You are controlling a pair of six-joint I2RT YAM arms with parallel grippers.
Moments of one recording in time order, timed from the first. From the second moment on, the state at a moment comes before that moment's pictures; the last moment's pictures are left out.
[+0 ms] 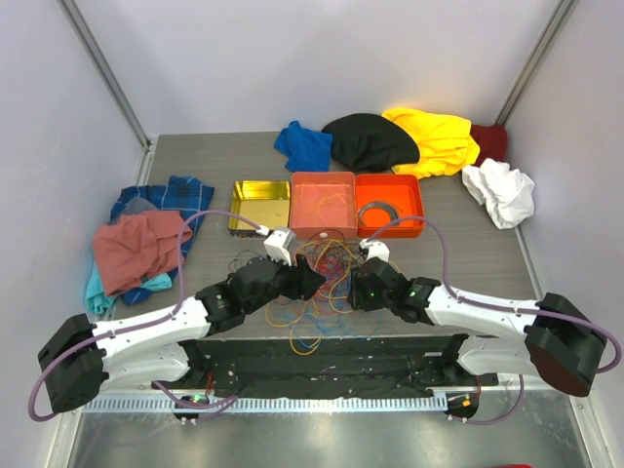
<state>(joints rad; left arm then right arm) -1.00 1.03 0.50 0.18 -0.17 -0.63 0.92 1.17 0.51 -0.19 0.21 0.68</state>
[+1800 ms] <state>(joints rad) -1.00 1.03 0.49 0.18 -0.18 -0.65 0.97 1.35 0.57 -0.16 0.43 0.62</state>
